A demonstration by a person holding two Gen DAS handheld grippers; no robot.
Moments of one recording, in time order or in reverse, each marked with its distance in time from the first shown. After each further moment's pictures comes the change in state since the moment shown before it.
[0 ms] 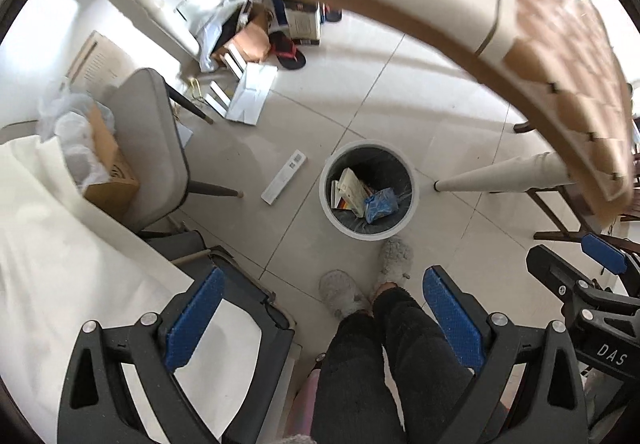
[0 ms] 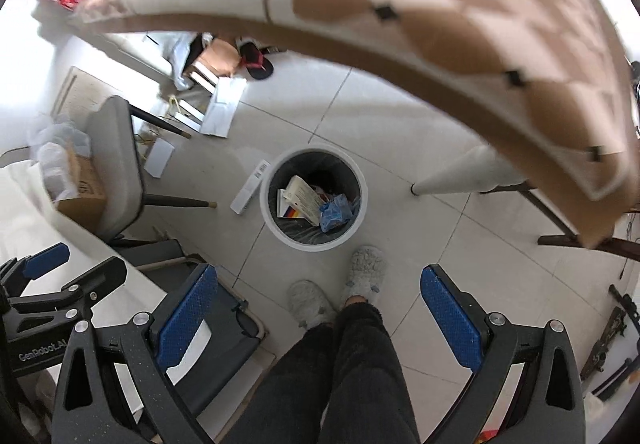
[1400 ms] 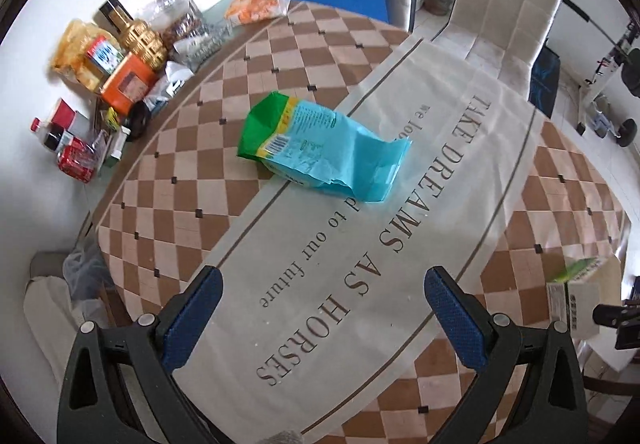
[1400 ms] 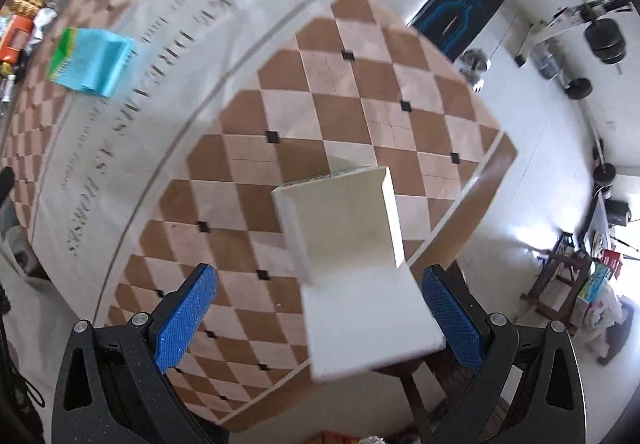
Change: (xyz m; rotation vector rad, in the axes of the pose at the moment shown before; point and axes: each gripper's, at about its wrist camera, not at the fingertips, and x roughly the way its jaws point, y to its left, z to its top) left arm -0.089 -0.206 0.467 -0.184 -0.197 0.202; right arm -0.079 -0.259 0.582 -0.214 0.303 -0.188
